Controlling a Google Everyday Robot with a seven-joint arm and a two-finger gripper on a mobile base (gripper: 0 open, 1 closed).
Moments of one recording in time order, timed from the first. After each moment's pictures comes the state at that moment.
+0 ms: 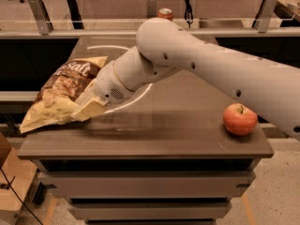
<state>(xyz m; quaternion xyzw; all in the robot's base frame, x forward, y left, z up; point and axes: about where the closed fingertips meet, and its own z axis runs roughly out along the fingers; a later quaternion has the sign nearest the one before) 0.507 0.167 0.862 -0.67 0.60 0.31 0.32</state>
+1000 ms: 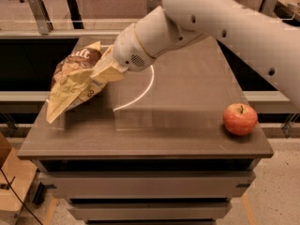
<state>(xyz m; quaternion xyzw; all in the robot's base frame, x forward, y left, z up) 0.545 0.118 0.937 -0.67 0.59 0.25 0.37</state>
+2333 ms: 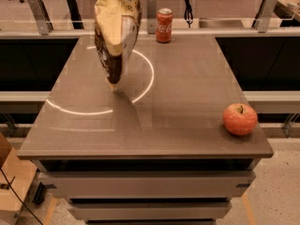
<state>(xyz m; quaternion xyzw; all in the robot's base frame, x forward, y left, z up) 0.598 0.040 1.112 -0.71 0.53 0.11 0.46</state>
